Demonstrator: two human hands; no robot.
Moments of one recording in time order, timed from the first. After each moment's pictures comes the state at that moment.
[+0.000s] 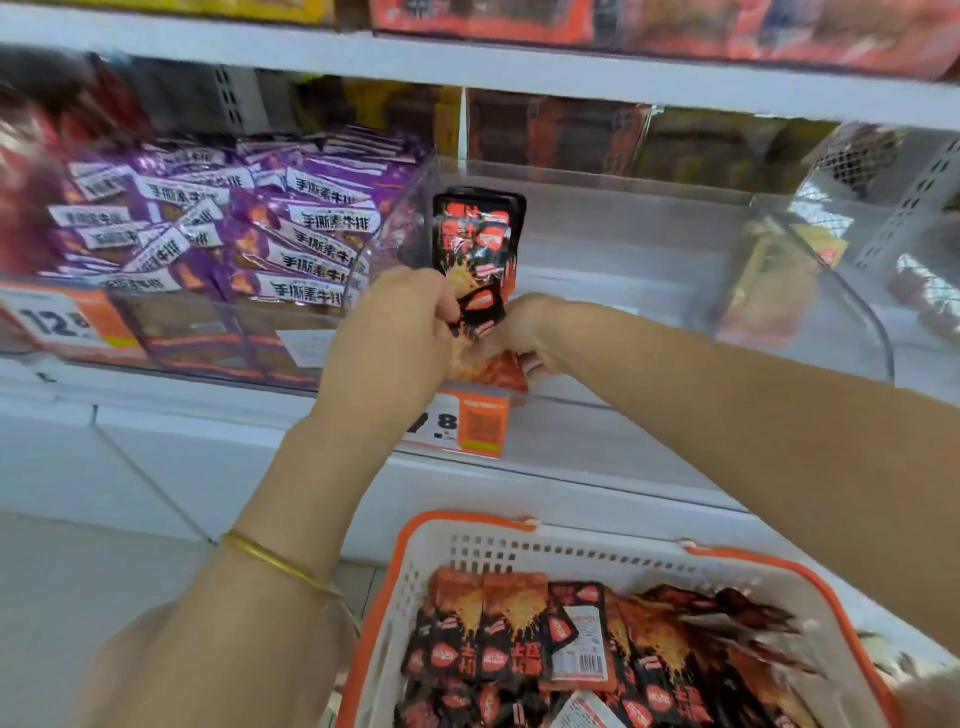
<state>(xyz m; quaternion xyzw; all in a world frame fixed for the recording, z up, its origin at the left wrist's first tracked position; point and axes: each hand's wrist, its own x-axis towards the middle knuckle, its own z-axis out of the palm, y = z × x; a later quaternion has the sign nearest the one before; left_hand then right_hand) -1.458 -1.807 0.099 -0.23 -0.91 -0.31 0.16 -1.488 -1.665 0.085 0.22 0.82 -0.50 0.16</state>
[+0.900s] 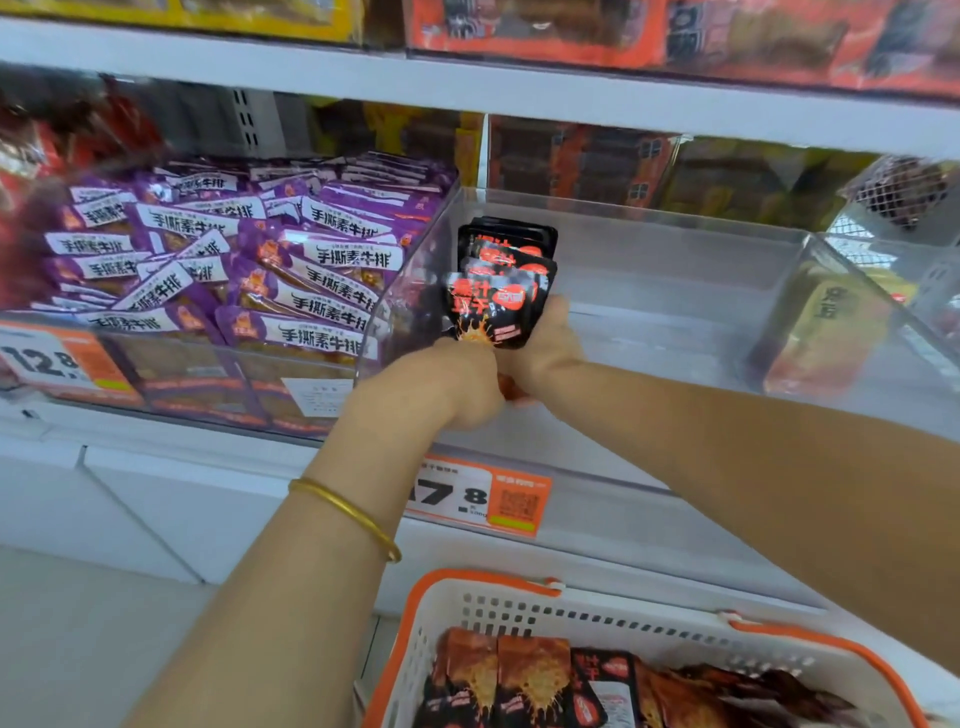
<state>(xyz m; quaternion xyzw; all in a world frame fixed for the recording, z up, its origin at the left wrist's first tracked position) -1.510 -1.775 0.110 -0.25 -0.95 -0.06 -0.19 -1.531 -1.663 0.056 0.22 0.85 -0.47 -0.08</state>
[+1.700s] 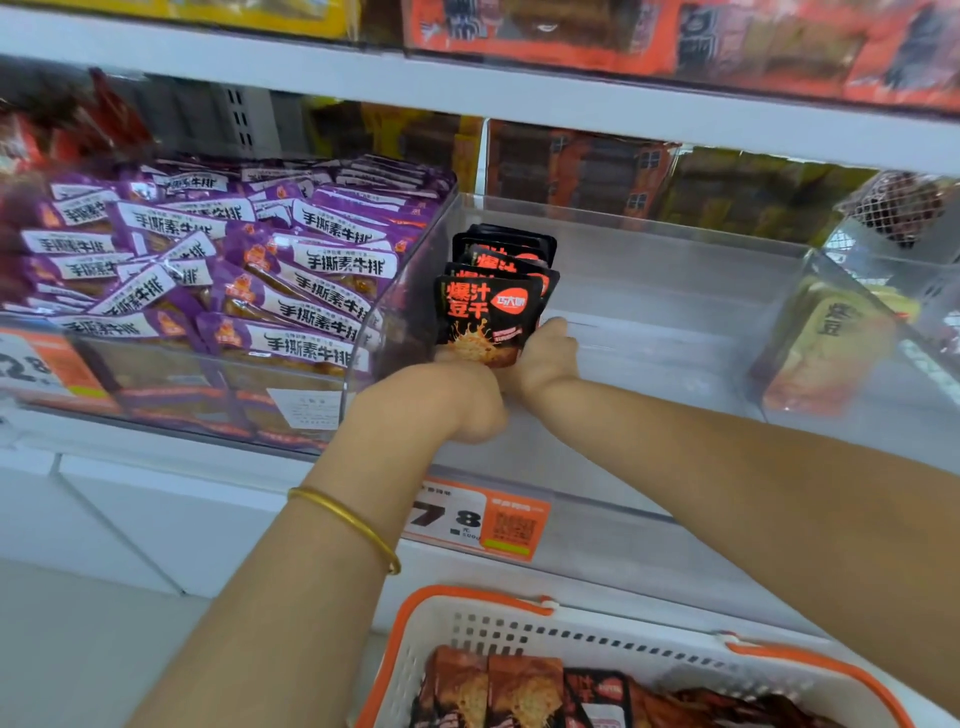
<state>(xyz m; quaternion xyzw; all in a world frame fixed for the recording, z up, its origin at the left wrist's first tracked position) -1.512 -1.764 0.105 -0.24 -0.95 -0.04 -0.19 -1.540 -1.663 0.057 0.27 0.84 -0.46 -0.08</state>
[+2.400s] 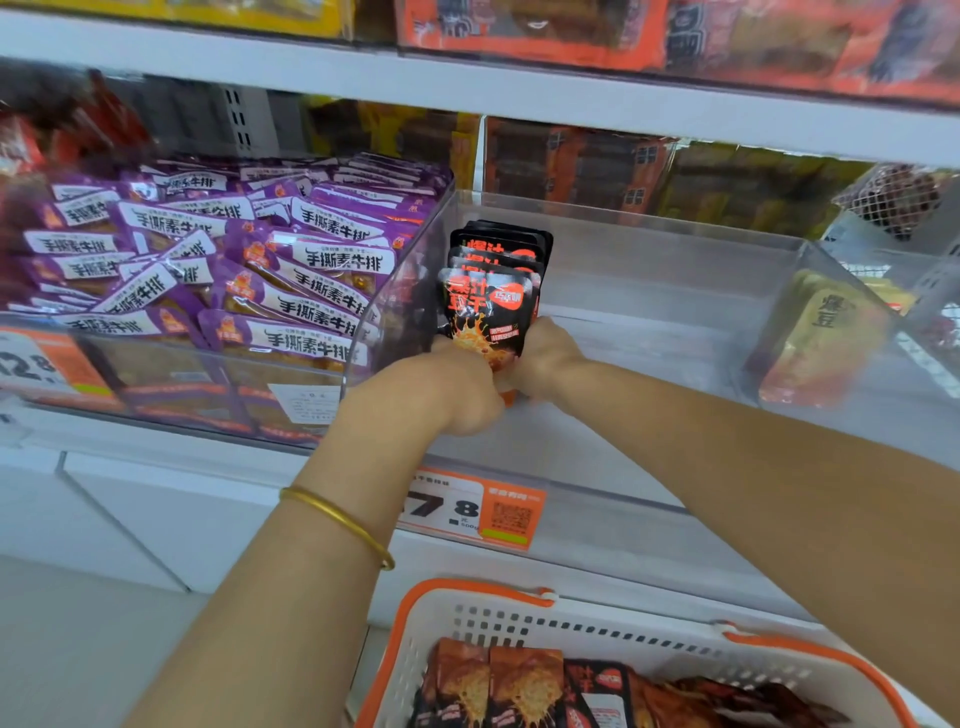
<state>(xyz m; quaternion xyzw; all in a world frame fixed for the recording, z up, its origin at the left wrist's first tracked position) -1.515 -1.767 0.102 -0.22 -0.96 -0.07 -0.18 -1.537 -1.652 0.064 0.20 0.90 -0.38 0.02</state>
